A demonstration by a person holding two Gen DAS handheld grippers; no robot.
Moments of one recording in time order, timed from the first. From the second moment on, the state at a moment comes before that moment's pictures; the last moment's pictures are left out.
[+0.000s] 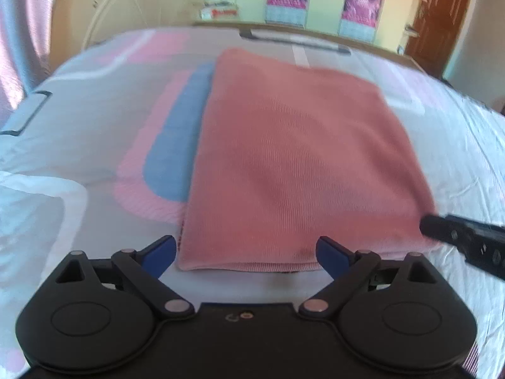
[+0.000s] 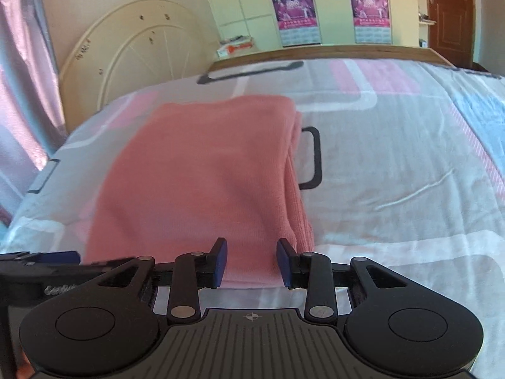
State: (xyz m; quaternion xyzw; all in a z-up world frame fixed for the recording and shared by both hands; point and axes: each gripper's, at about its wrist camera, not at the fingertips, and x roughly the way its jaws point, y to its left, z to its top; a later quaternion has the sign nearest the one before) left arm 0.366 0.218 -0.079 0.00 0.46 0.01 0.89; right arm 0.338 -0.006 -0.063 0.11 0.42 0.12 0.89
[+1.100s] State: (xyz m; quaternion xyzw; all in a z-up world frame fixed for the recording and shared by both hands) left arm 0.193 0.174 0.044 0.04 0.37 0.03 0.93; right arm 0.152 -0.030 0.055 -0.01 0.28 0.11 0.95
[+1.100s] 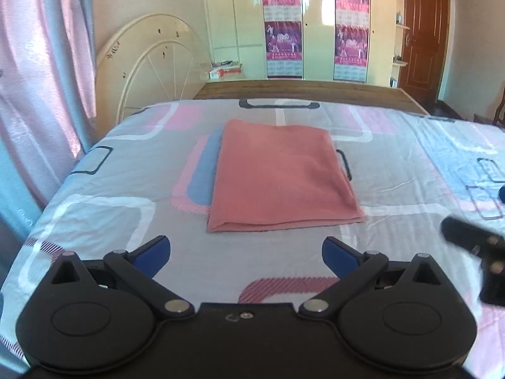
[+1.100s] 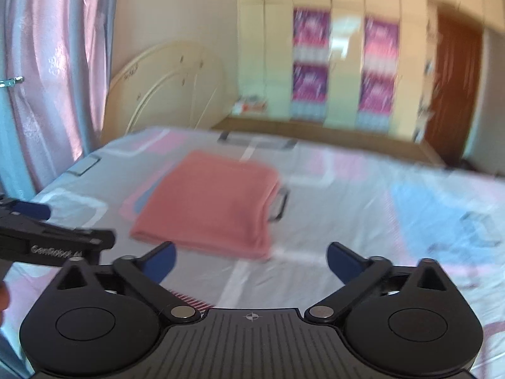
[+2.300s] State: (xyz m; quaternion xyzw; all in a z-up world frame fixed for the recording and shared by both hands) left arm 0.059 0.171 0.108 0.00 0.32 0.06 0.95; right arm 0.015 -0.059 0.110 0.04 0.19 0.10 0.98
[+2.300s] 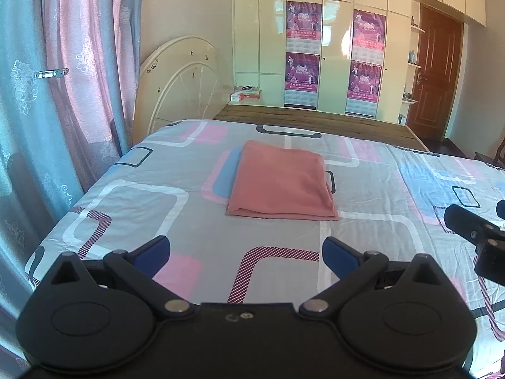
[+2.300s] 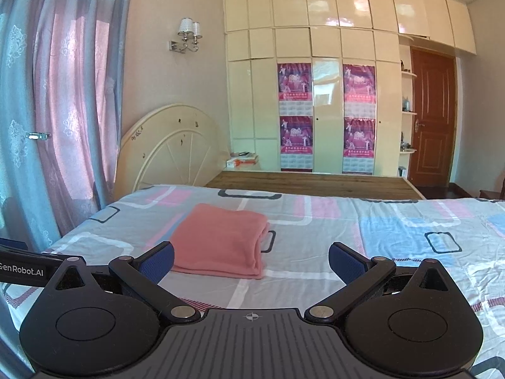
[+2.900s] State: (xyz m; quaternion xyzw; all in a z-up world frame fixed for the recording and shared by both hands) left arm 0.055 0.166 0.108 0.01 0.32 0.06 0.95; right arm 0.019 -0.066 0.106 0.04 0.19 0.11 0.97
